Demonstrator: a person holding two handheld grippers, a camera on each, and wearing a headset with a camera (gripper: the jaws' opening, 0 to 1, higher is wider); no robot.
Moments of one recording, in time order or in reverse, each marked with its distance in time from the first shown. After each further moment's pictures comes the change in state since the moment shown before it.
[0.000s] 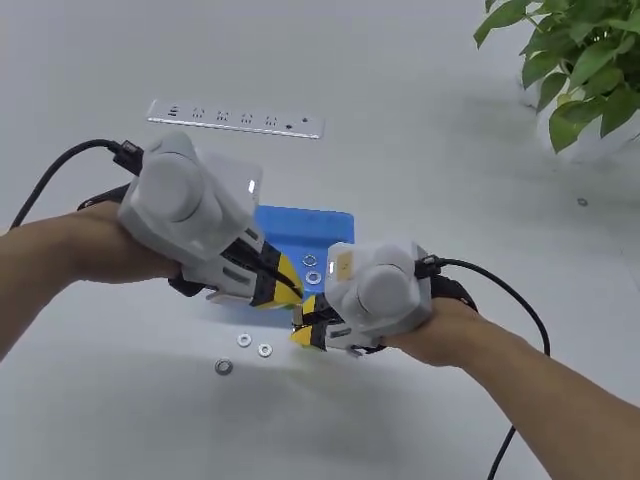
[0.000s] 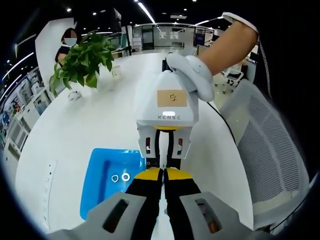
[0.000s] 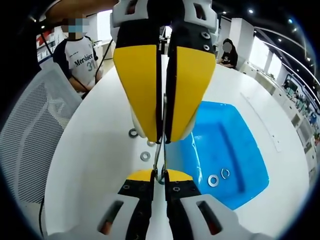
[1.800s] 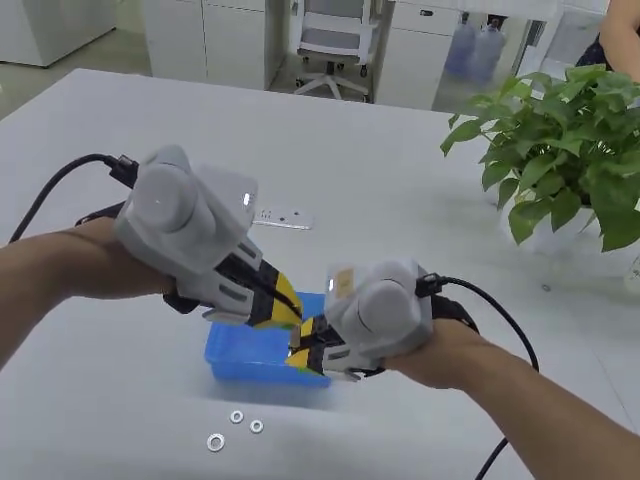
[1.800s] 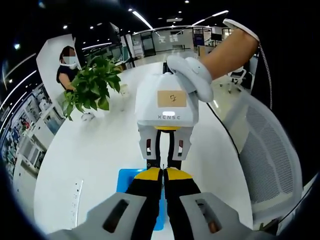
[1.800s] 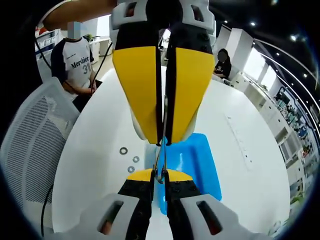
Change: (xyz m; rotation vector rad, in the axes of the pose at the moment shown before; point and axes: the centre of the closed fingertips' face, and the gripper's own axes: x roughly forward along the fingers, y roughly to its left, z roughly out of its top) left arm -0.055 0.012 0.060 0.104 -0.034 0.093; right arm -0.058 -0.027 0.056 -0.081 -0.001 -0.105
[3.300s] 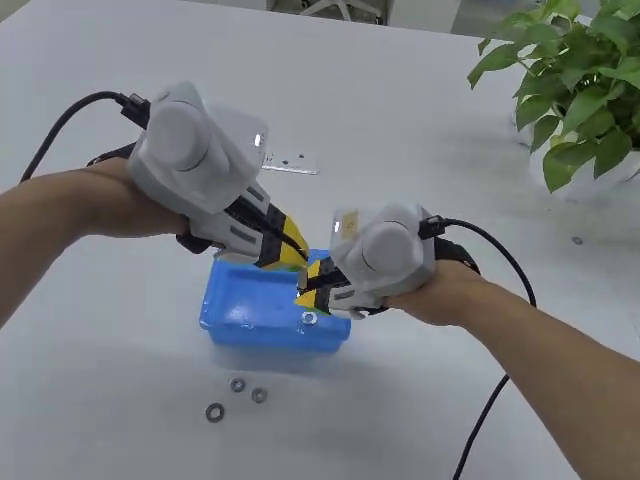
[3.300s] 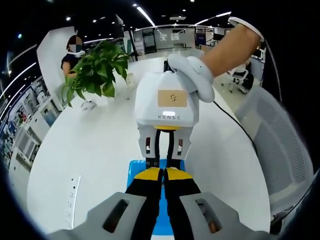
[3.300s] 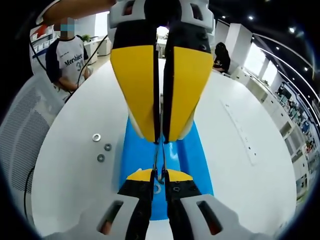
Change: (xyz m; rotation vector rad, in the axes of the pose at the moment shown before) left arm 0.037 0.053 -0.046 -0.044 0.016 -0.028; right arm 0.043 -0.049 -0.043 0.029 0.011 0.026
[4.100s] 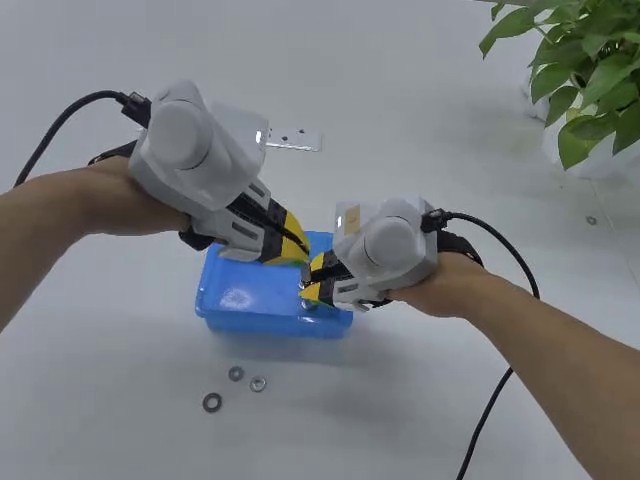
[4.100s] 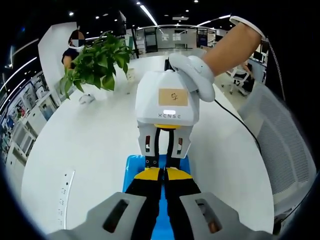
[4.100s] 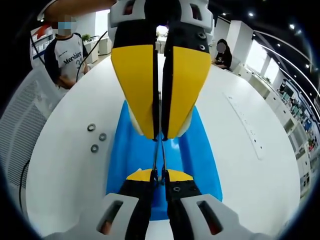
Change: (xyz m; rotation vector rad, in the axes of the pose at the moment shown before) left arm 0.018 0.005 -0.018 -0.033 0.001 -0.016; right arm 0.016 -0.002 -0.021 0.009 0.014 0.022
